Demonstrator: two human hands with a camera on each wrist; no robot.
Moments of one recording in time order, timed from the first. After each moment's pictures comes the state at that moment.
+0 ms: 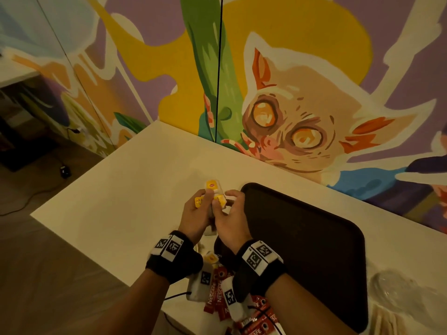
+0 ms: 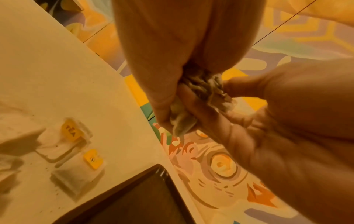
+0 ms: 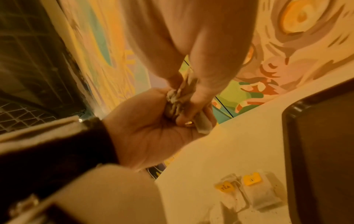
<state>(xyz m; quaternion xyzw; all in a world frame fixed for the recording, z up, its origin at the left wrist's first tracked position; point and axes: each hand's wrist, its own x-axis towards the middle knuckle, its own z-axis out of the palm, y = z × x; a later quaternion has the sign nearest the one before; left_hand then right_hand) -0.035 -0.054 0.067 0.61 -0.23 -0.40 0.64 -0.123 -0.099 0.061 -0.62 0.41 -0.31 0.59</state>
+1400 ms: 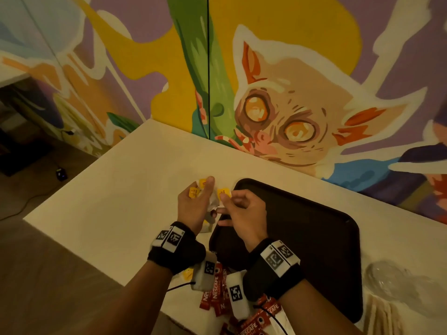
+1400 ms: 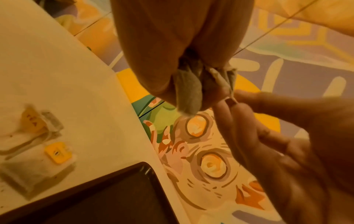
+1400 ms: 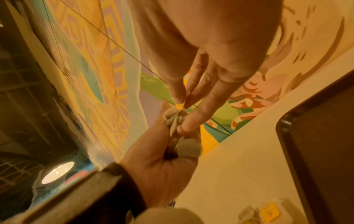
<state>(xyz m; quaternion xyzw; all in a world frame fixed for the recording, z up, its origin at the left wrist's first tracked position) -0.049 -0.073 0.085 0.62 -0.19 -0.37 0.66 -0.159 -0.112 0.084 -0.51 0.45 -0.35 0.64</state>
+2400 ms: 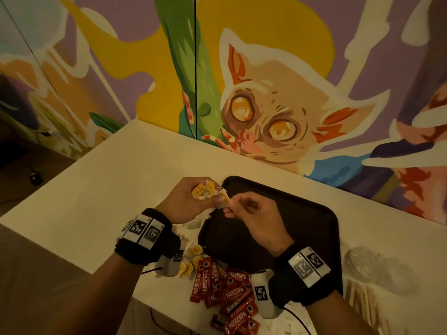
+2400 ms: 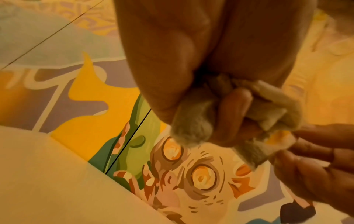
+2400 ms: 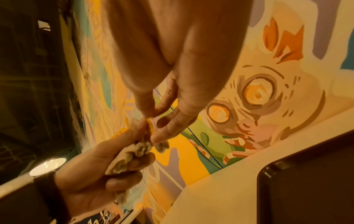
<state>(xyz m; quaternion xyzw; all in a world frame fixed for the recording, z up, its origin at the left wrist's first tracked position) -0.037 -0.048 0.122 0.57 -0.56 -0.36 0.47 -0.227 -0.103 0.104 -0.62 0.32 -0.34 0.63</state>
